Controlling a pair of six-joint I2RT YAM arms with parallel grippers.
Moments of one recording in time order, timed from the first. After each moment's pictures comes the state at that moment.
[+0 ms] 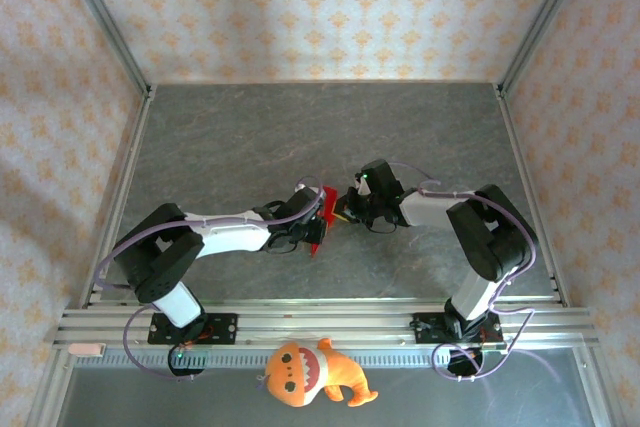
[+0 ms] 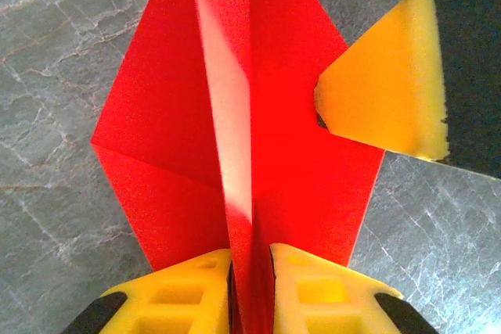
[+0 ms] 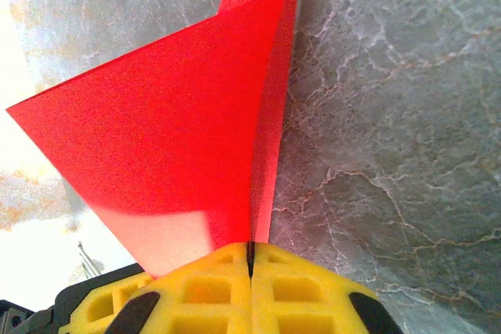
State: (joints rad) left arm -0.80 1.63 0.77 -0.10 -0.05 -0.59; right arm 0.56 1.70 0.77 0.07 -0.52 0.97
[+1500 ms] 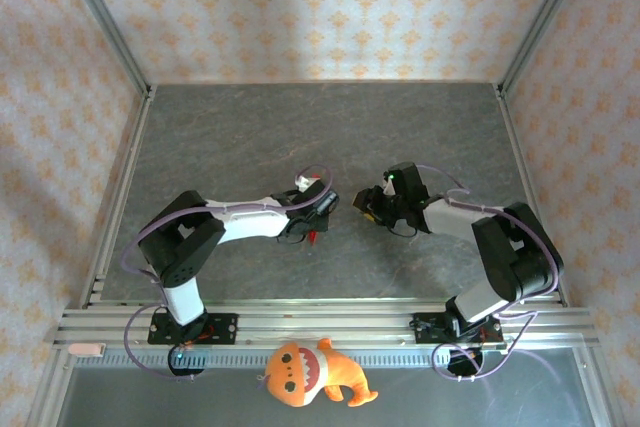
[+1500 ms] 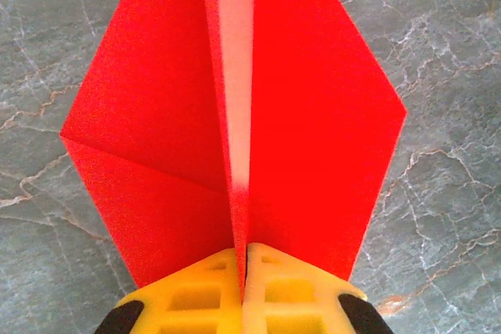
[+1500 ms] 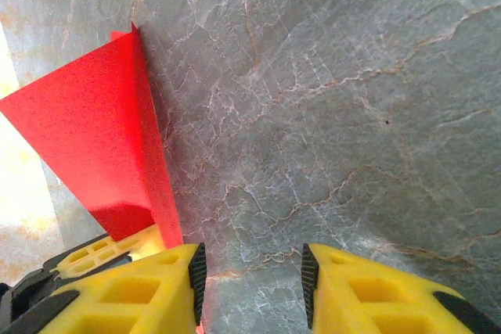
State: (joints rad) left arm -0.80 1.77 0.97 -0.30 -0.25 -0.75; right arm 0.42 1.54 0.63 0.05 -0.46 0.95
